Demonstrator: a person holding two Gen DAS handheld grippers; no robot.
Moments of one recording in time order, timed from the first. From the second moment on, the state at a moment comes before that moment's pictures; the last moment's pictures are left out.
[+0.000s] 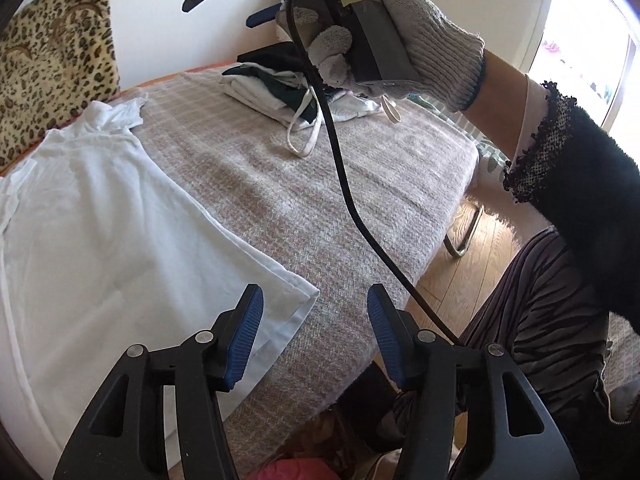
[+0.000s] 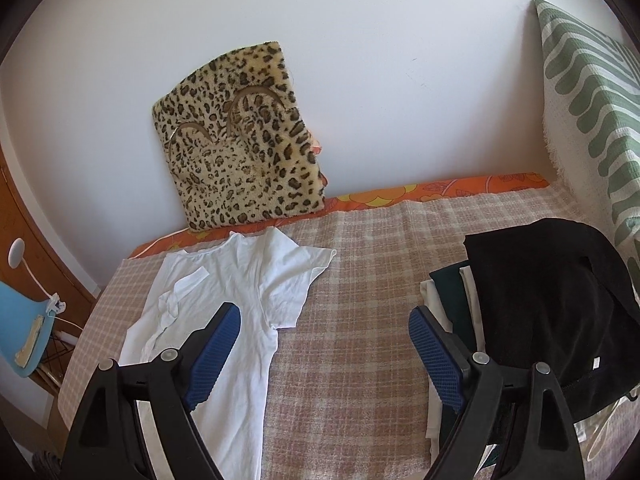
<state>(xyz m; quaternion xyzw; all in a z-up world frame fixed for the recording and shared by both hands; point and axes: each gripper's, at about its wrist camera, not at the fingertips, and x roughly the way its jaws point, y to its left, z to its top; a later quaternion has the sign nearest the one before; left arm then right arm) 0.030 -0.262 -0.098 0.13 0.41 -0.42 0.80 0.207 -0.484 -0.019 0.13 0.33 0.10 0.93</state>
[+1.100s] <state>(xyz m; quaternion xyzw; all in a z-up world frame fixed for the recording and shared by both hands) 0.081 -0.234 -0.102 0.00 0.44 -0.43 0.78 0.401 -0.453 -0.123 0.20 0.44 0.12 0.87</state>
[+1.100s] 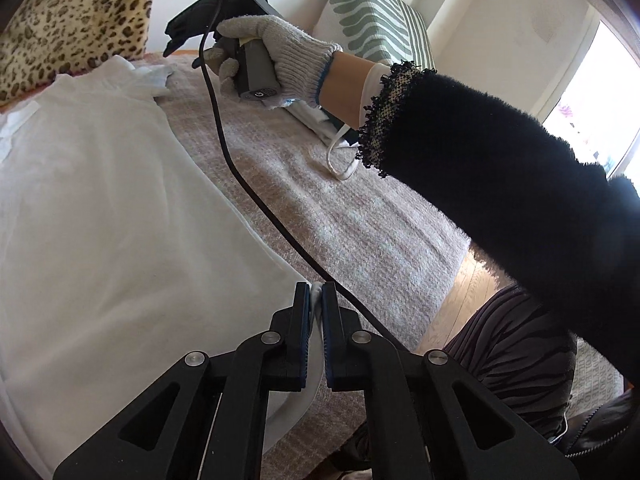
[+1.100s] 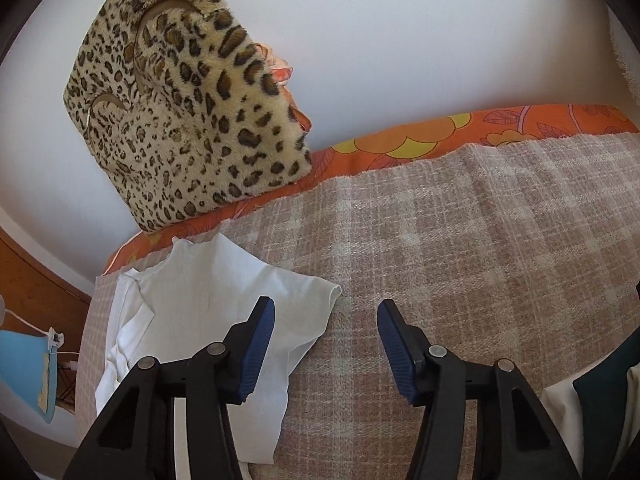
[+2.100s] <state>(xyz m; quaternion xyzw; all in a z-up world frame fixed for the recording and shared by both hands) 0.069 -0.157 -0.110 -0.13 0.42 -0.35 0.82 0.411 -0.385 -0.062 0.09 0.41 0.10 0.90</state>
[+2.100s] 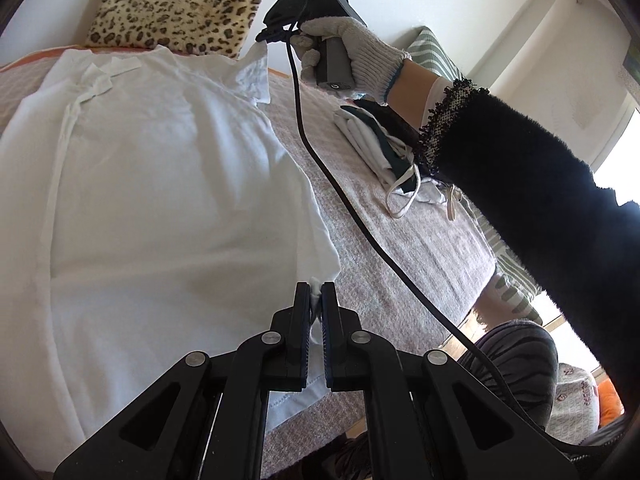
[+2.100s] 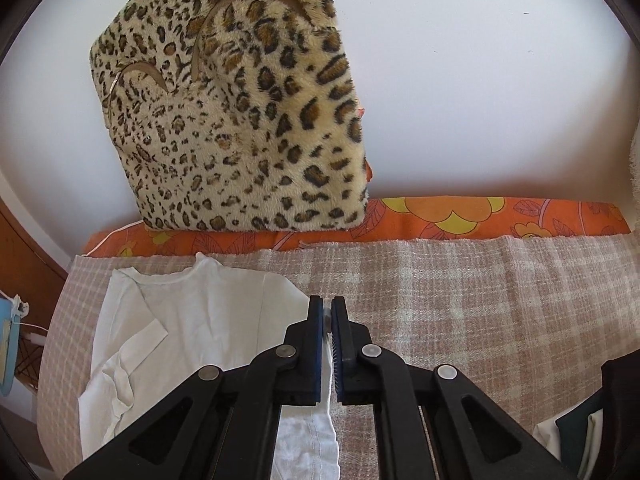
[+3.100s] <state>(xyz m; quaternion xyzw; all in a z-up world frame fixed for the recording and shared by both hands) 0.023 -0.081 -0.116 -0.17 0.40 -0.27 0.86 0.420 -0.164 -0.039 -0.03 0.41 0.16 0.90</state>
